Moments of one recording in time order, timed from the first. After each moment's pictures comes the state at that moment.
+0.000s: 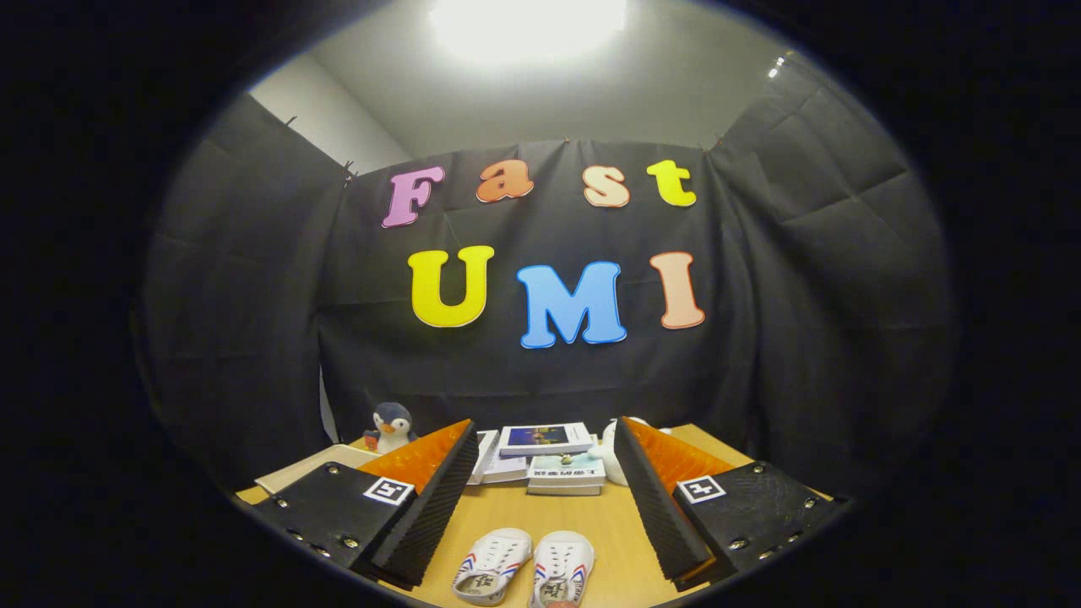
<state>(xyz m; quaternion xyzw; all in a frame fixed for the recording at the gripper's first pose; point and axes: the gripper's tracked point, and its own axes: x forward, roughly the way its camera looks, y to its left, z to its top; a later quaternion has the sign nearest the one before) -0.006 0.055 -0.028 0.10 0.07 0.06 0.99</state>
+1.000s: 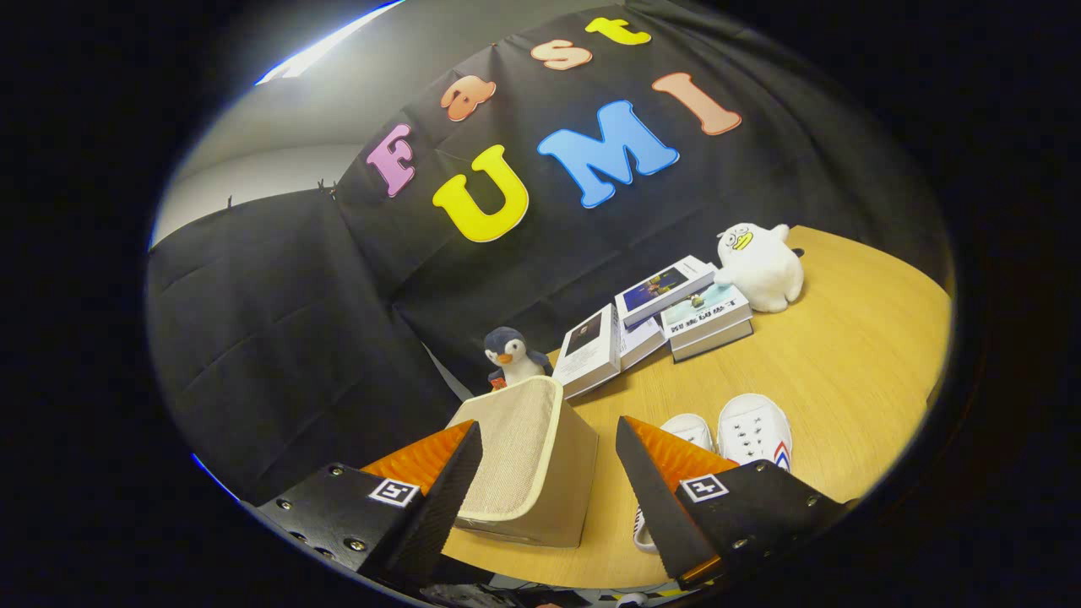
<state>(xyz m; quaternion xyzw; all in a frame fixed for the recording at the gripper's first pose) -0.025 0.181 -0.121 0.33 0.27 0.20 0.88</state>
